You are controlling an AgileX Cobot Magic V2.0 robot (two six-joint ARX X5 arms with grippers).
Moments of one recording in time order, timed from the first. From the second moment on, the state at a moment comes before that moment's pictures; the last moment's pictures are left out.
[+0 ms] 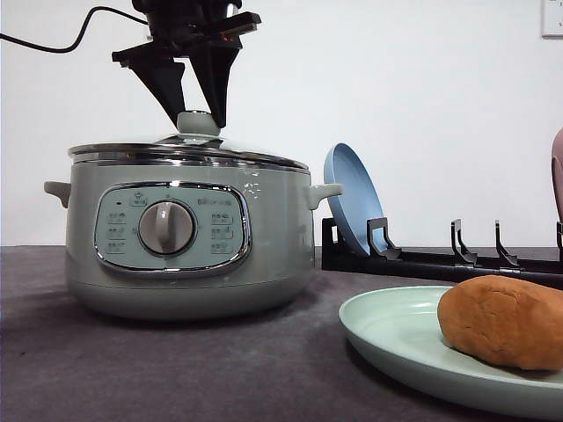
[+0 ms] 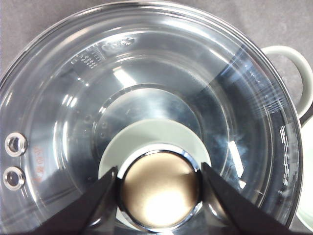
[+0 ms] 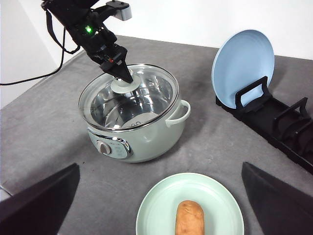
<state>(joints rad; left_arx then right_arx) -0.49 2.01 2.17 -1.34 0.03 -0.04 0.54 0.58 1.28 -1.06 -0.10 0.20</state>
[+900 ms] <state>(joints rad) -0.48 2.01 2.17 -1.35 0.03 -0.04 0.54 0.58 1.28 -1.06 -0.10 0.20</state>
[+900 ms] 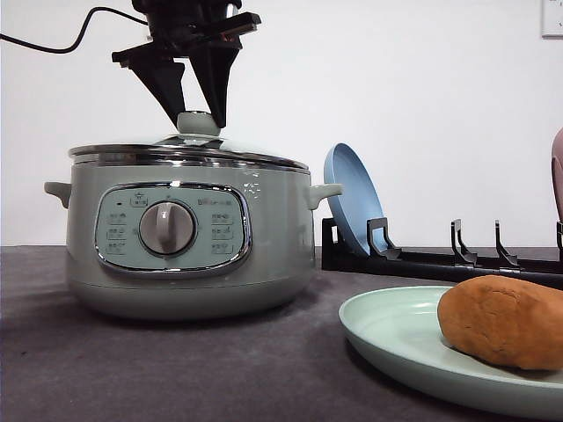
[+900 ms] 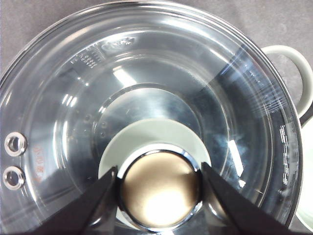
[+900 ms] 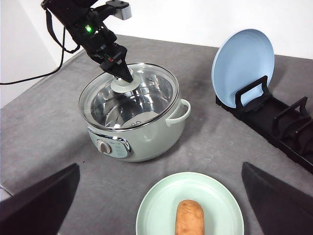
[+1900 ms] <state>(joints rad) -0.47 2.01 2.17 -1.35 0.06 -0.05 0.54 0.58 1.28 -1.06 -0.11 0.20</state>
